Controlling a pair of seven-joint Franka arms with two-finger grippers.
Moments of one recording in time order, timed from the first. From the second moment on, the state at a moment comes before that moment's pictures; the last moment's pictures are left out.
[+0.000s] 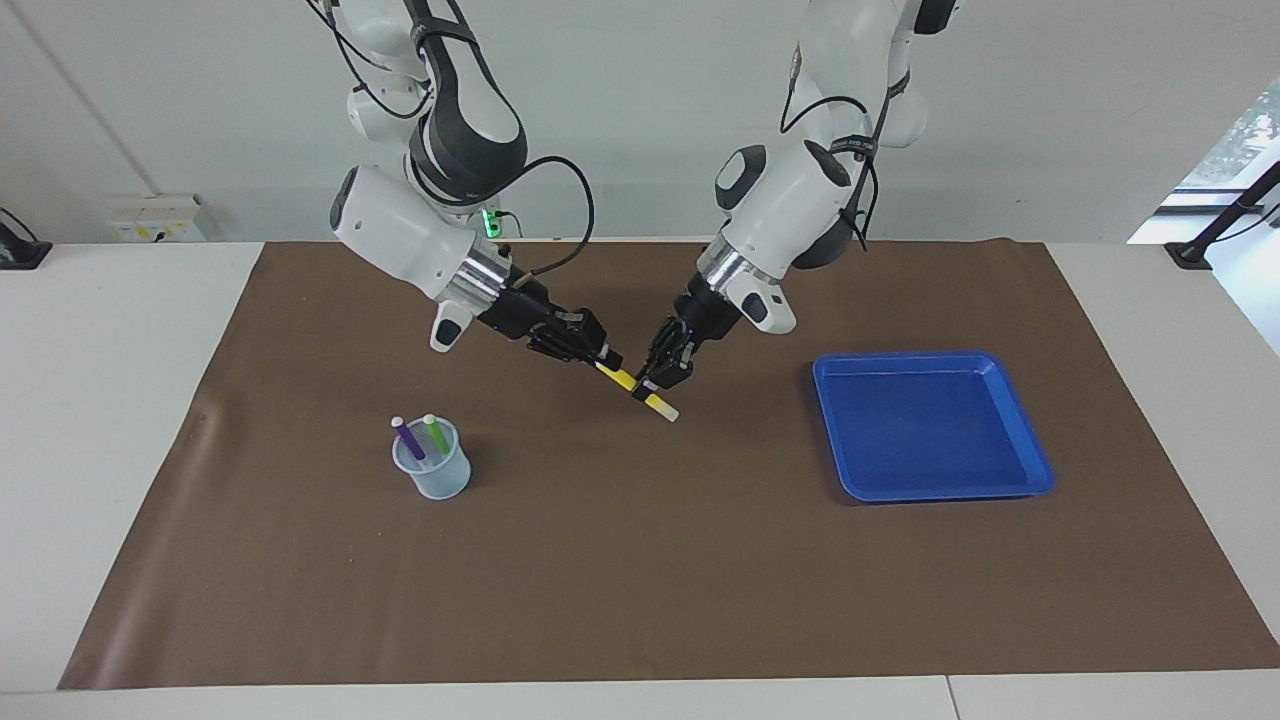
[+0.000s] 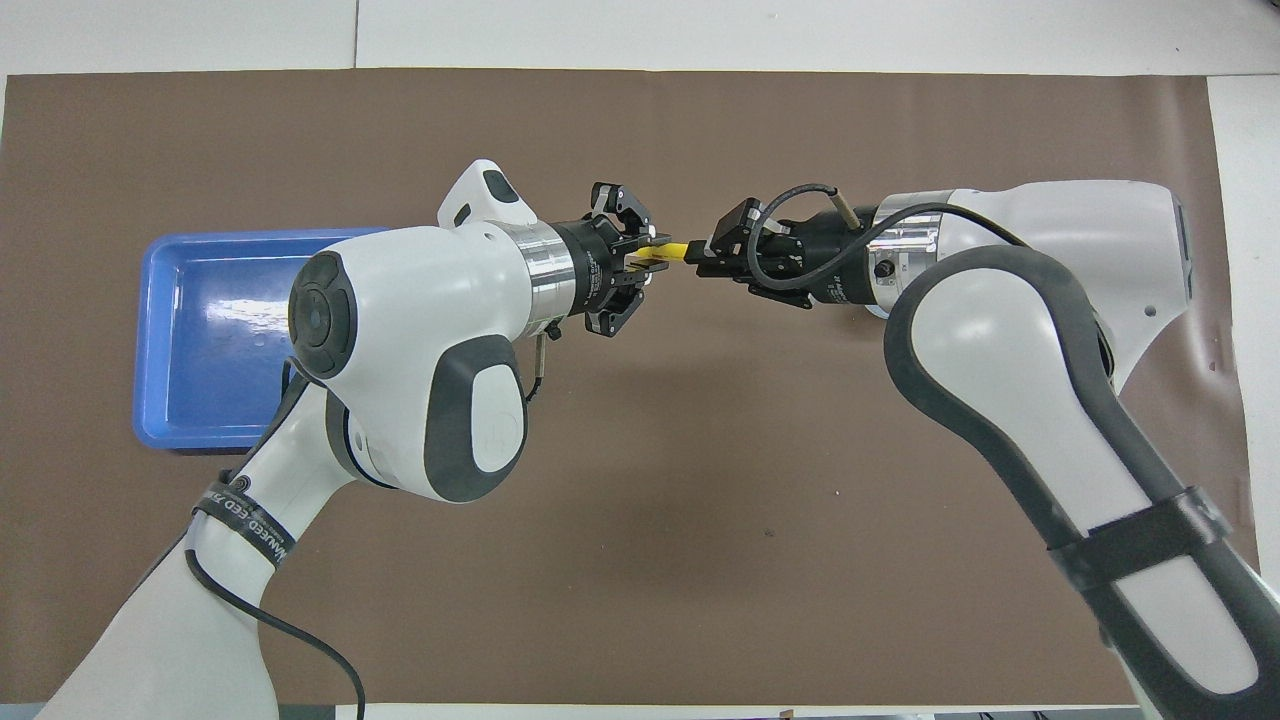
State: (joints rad) left arm -0.57 0.24 -0.07 -1.82 -0.63 2.62 -1.38; right arm 0.30 0.14 0.02 -1.88 1.01 2.26 0.18
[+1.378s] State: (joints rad) left arm -0.15 0.18 -0.03 -1.95 -0.16 2.24 -0.25; right arm 0.14 0.41 0.04 -1.26 -0.04 1.62 -0.12
